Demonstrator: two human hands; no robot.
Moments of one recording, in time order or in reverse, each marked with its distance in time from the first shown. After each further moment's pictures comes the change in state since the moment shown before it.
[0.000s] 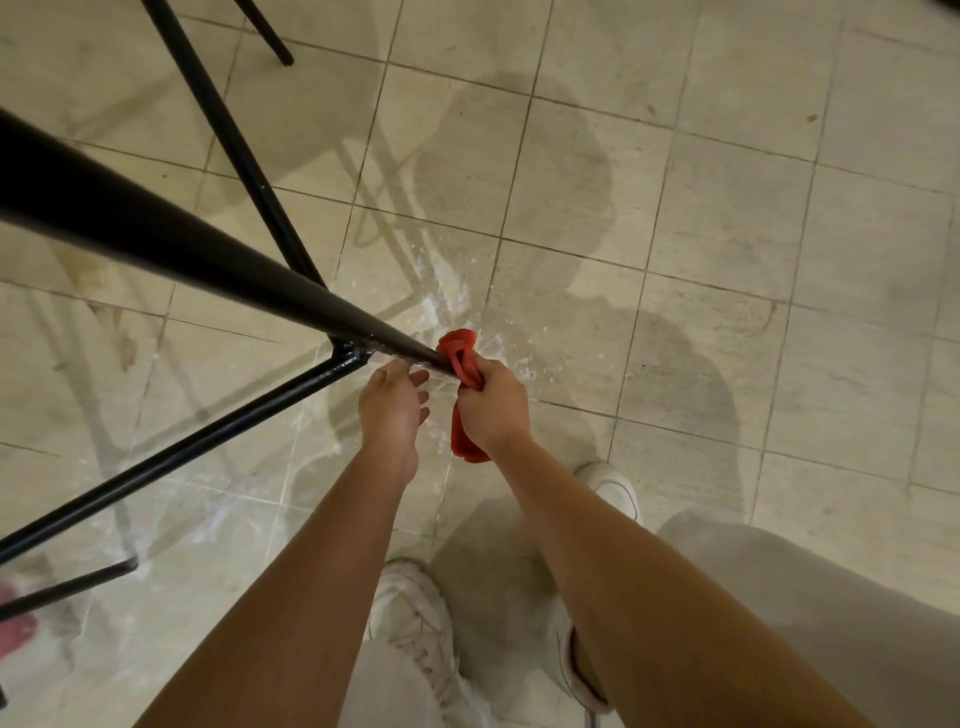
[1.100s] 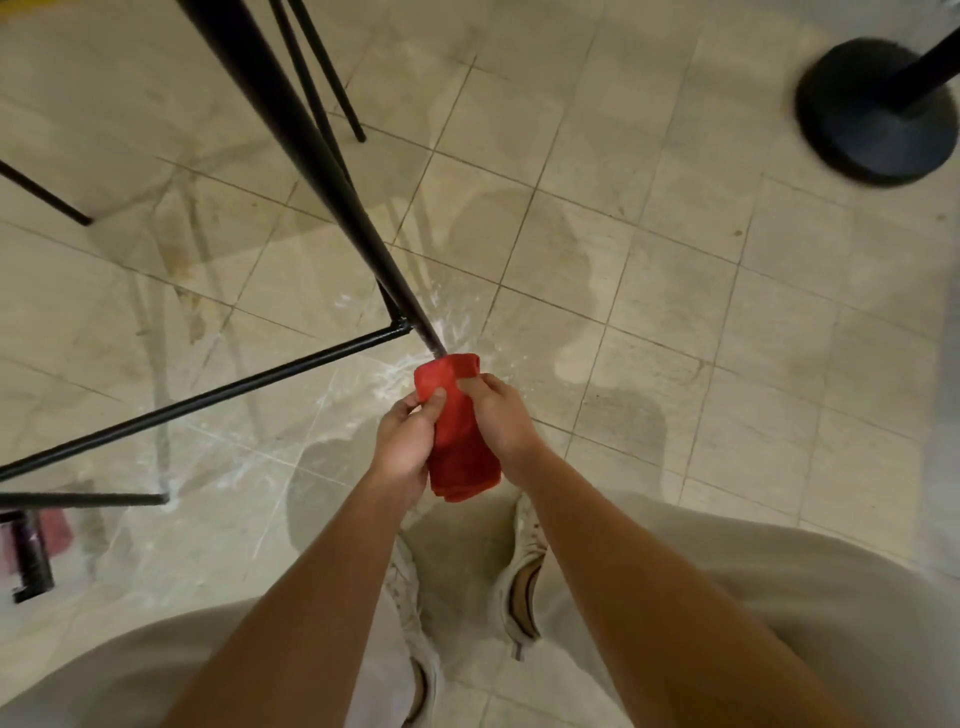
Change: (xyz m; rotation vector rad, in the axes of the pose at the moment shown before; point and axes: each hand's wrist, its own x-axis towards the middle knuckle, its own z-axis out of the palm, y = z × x) left_hand -0.113 -0.001 -0.039 -0.279 -0.201 -0.045; right_hand -0.111 -0.058 -0.062 0.259 -0.180 0.099
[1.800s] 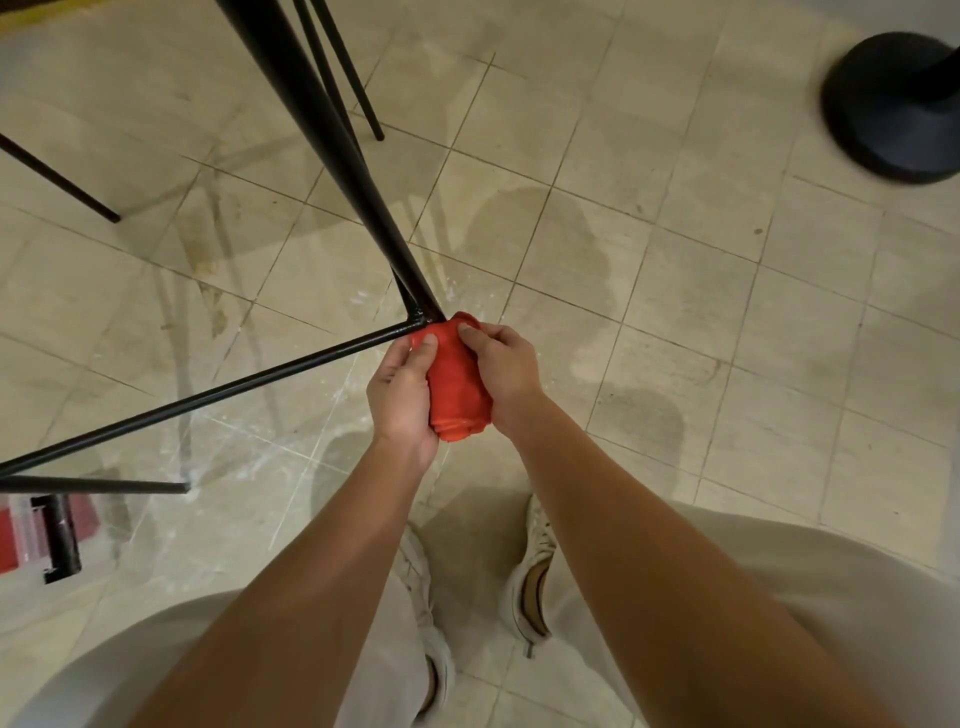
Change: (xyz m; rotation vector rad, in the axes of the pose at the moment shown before) left_hand -0.011 0.033 0.007 -0.275 -0.004 0.184; right_hand 0.011 -0.038 0.009 0.313 0.090 0.005
